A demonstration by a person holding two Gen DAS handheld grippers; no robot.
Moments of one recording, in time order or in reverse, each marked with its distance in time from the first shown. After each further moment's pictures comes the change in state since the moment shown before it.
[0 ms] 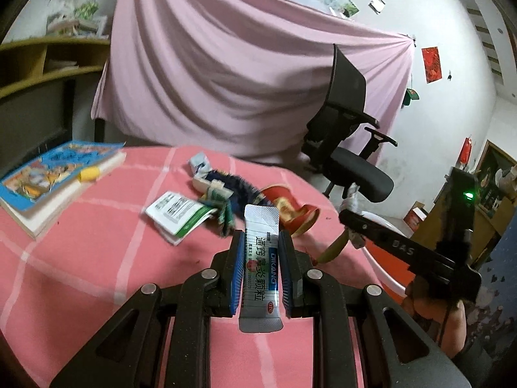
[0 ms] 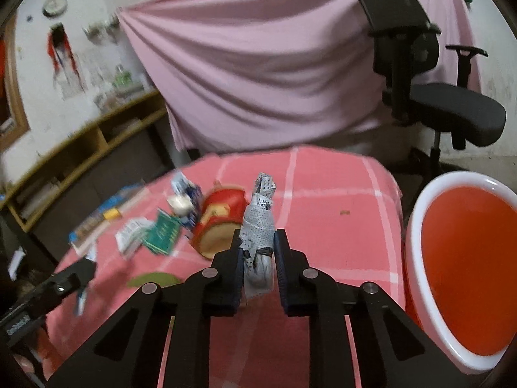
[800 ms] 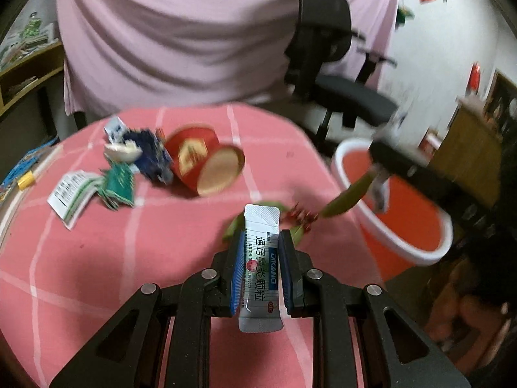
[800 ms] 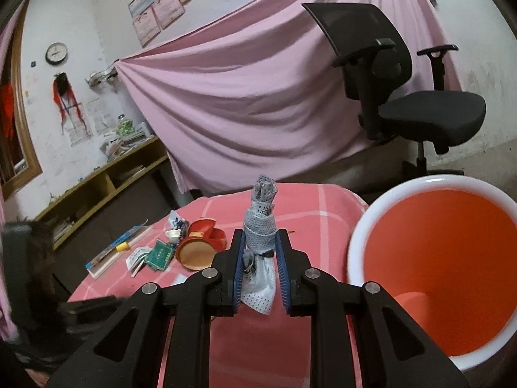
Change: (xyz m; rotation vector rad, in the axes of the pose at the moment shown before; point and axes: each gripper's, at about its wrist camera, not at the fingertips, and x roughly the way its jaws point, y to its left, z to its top) left arm 0.104 -0.092 -0.025 0.178 0.311 0.091; right arm -0.047 -0.060 -0.005 0.102 -0.113 0.011
